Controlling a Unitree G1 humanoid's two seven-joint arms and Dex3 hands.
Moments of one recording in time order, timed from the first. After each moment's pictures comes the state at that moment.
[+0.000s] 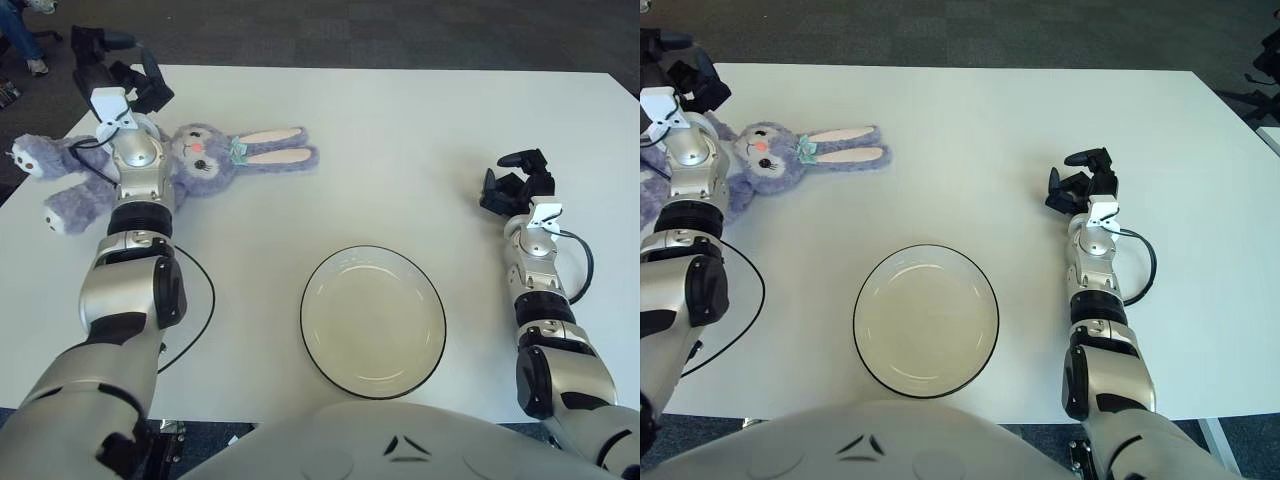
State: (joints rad) left arm -0.84 0.41 0.28 0.96 0.05 -0.54 0.42; right arm -0.42 -0.26 -0.26 0.74 0.02 -0.40 -0.18
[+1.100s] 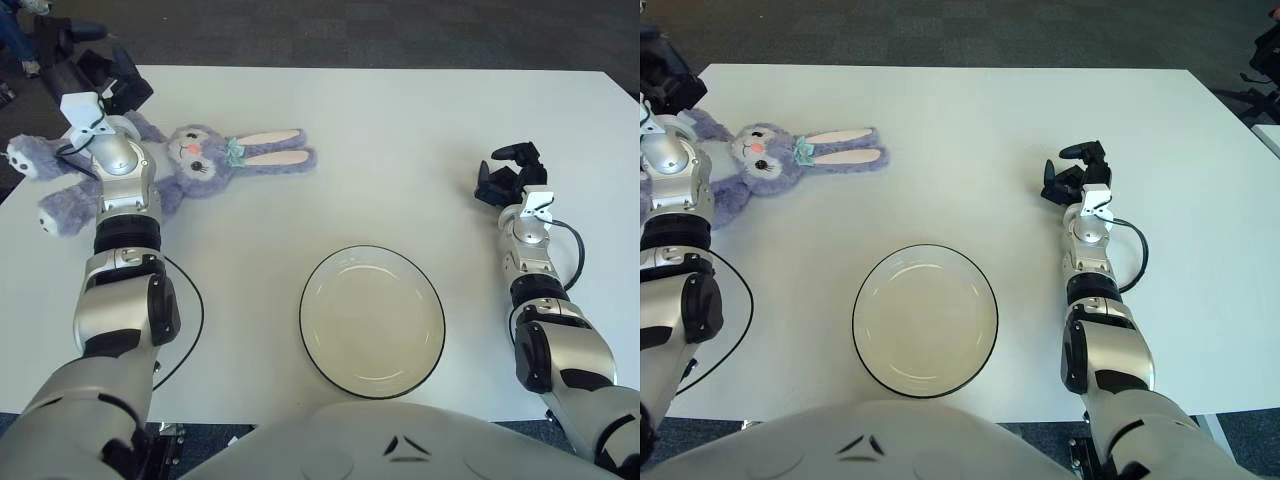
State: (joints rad) left arm -0.73 0.42 0.34 0.70 0.01 -0.49 0.43; right arm -0.56 -0.28 -0.22 0.97 0.01 -0.47 -0.17
